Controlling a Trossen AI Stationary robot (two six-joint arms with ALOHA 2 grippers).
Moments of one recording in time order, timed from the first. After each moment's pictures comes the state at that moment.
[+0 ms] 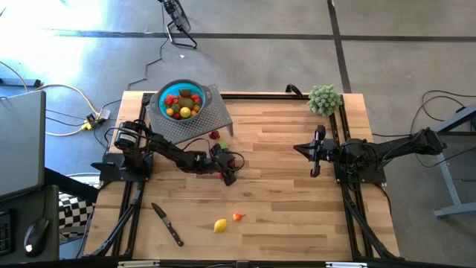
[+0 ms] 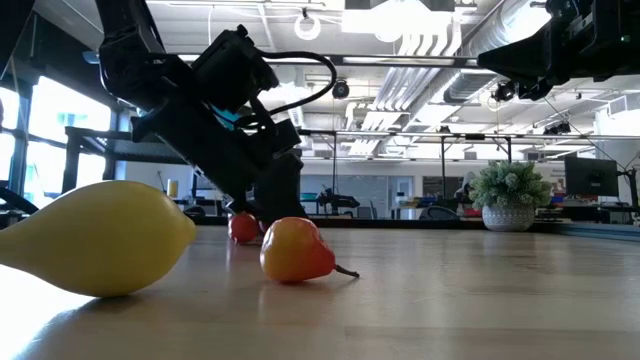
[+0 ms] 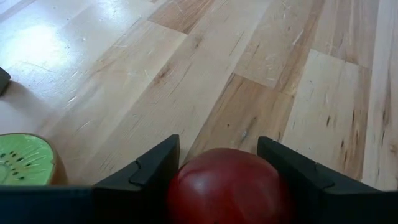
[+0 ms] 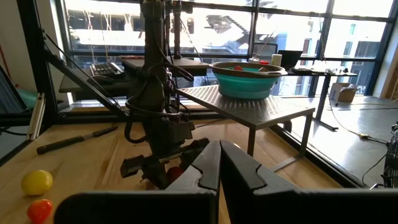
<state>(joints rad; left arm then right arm) -0.10 1.87 0.75 0.44 -0.37 -0.40 0.16 0.43 0.13 0.35 0.34 -0.03</state>
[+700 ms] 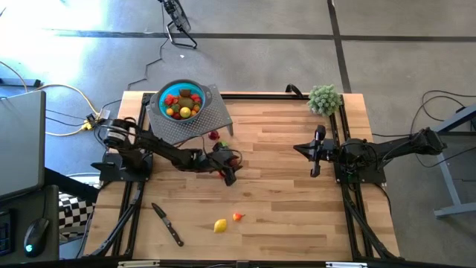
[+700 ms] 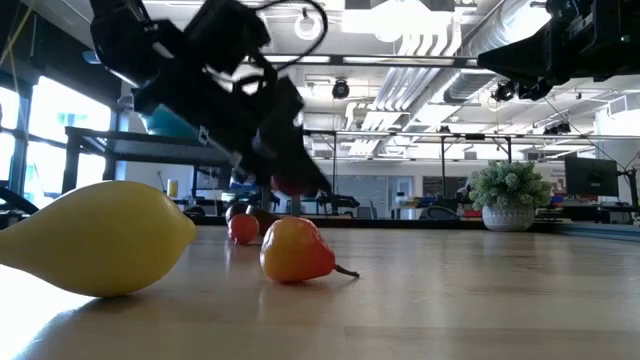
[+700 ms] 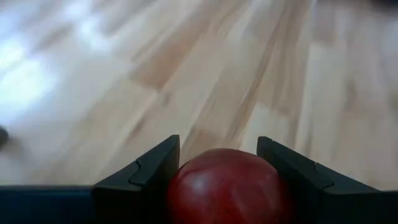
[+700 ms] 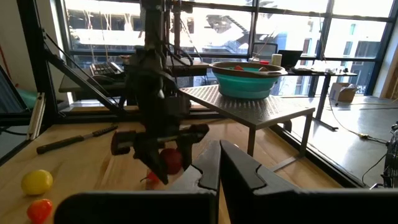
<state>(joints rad) -0.10 1.75 0.75 0.47 -0.35 -0.37 0.16 0.43 0.13 0.35 0.34 -0.03</state>
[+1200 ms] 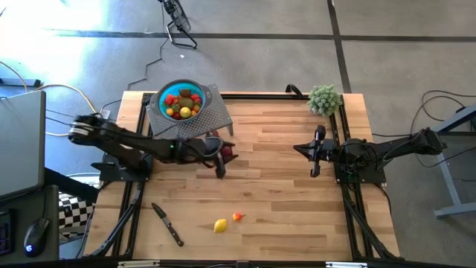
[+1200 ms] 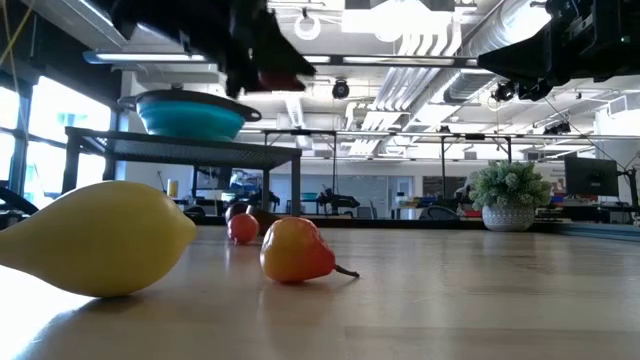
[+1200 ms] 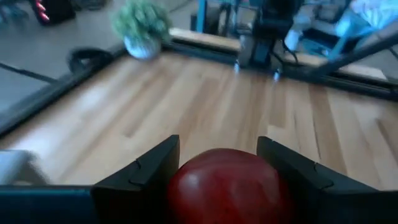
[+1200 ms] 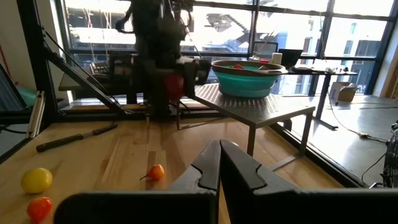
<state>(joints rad) -0.10 1.36 0.75 0.34 -0.36 -0.21 0.16 0.43 0.13 0.35 0.34 -0.03</state>
